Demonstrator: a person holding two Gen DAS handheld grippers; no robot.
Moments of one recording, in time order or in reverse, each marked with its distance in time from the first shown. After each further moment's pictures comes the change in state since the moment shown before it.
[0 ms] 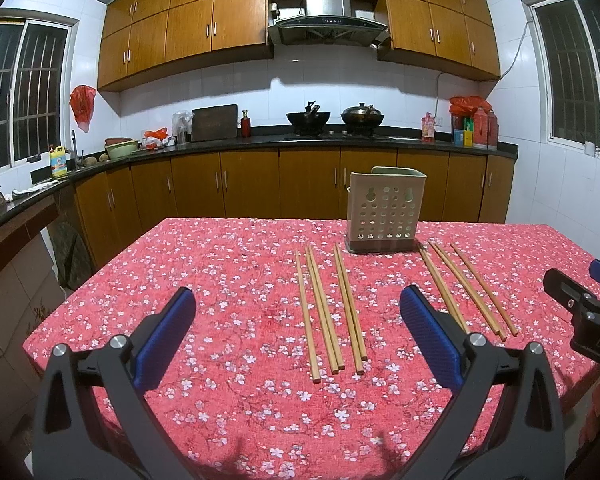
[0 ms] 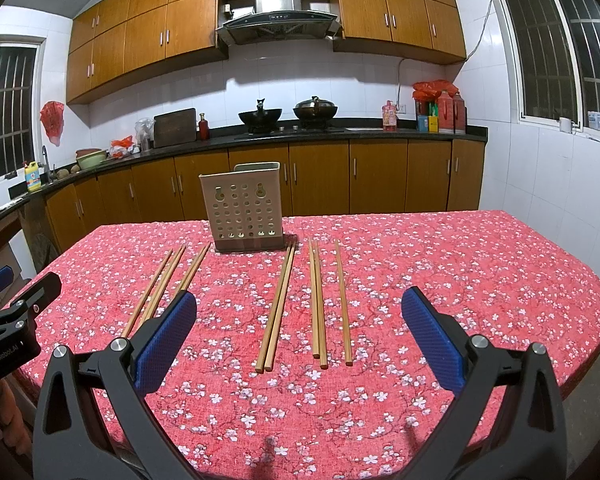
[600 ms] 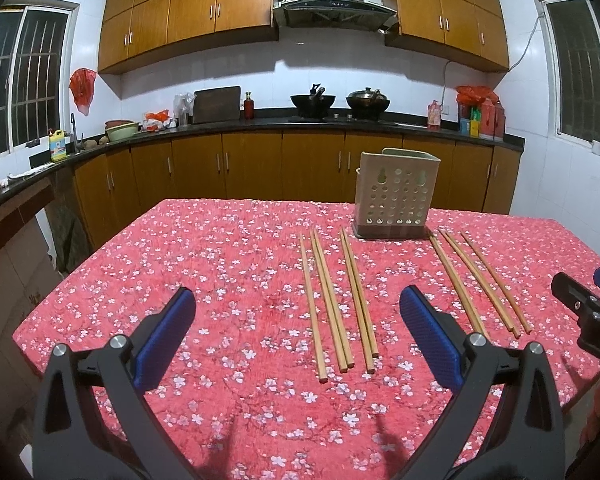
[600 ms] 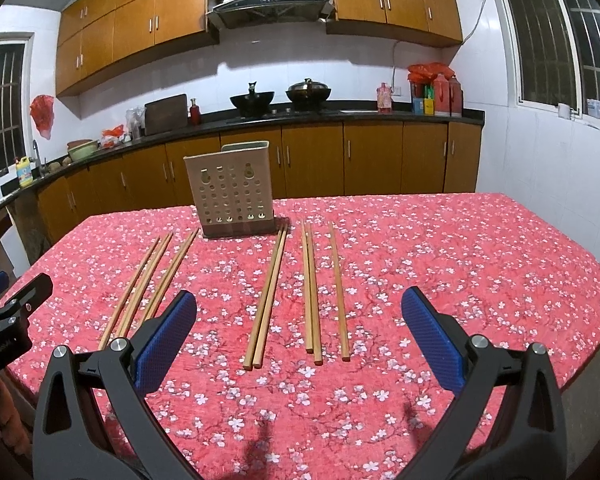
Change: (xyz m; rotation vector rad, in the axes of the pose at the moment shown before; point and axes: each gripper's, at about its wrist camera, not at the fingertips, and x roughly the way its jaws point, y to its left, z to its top) left arm 0.033 0.008 -0.010 -0.022 0.067 0.004; right arm 0.027 -0.002 -0.008 0.015 0.067 -0.018
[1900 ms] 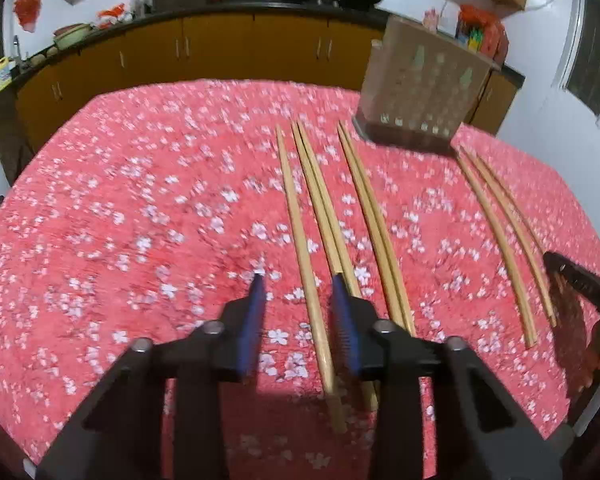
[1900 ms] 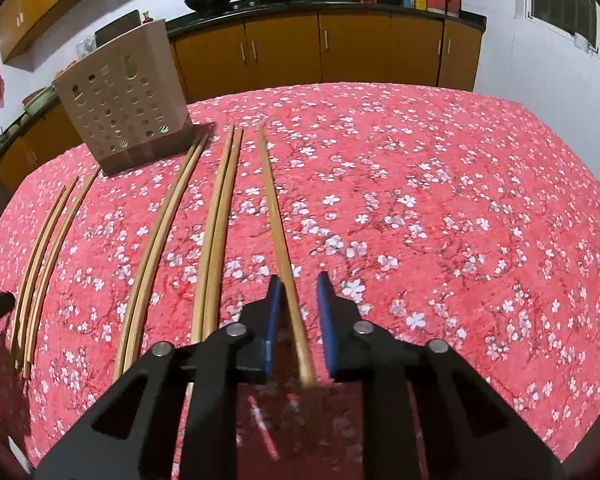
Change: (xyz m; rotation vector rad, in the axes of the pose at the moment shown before) left arm 0.150 0.012 0.002 -0.026 0.468 -0.151; right arm 0.147 -0.066 0.012 0.085 0.417 -0.041
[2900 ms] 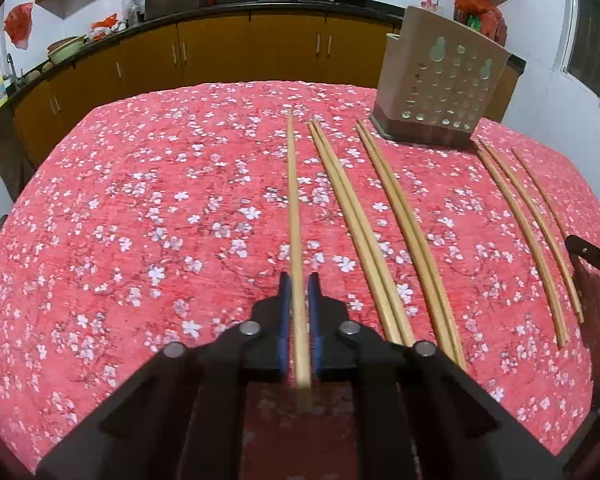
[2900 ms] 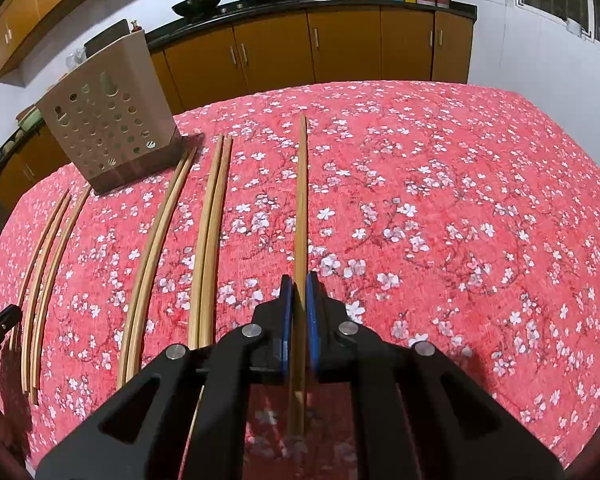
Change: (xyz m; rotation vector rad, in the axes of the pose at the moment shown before) left arm 0.013 0.008 0.011 0.048 -0.007 0.035; right arm 0.010 -0.003 0.008 0.043 -0.003 0.000
